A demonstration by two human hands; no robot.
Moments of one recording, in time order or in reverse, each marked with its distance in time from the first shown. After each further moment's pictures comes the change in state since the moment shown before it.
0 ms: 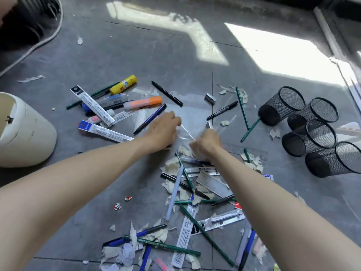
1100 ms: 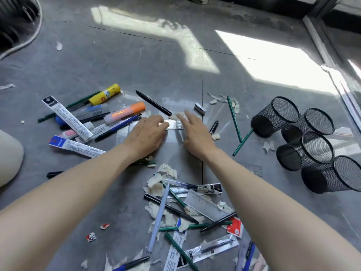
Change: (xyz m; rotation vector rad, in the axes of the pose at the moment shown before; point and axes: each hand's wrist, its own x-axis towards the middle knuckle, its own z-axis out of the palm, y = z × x) left_hand 0.036 -0.026 0.018 0.253 0.274 0.288; right_hand 0.054 -0.009 -0.020 -0.463 0.145 -0.667
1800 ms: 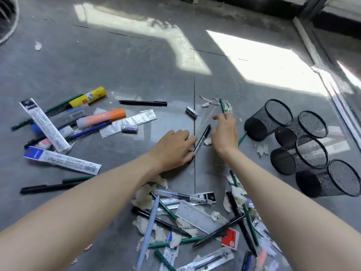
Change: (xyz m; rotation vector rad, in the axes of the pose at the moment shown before) left_hand 0.042 0.071 0.016 -0.108 -0.101 0.122; right_hand -0.006 0.072 -0.023 0.141 0.315 0.477
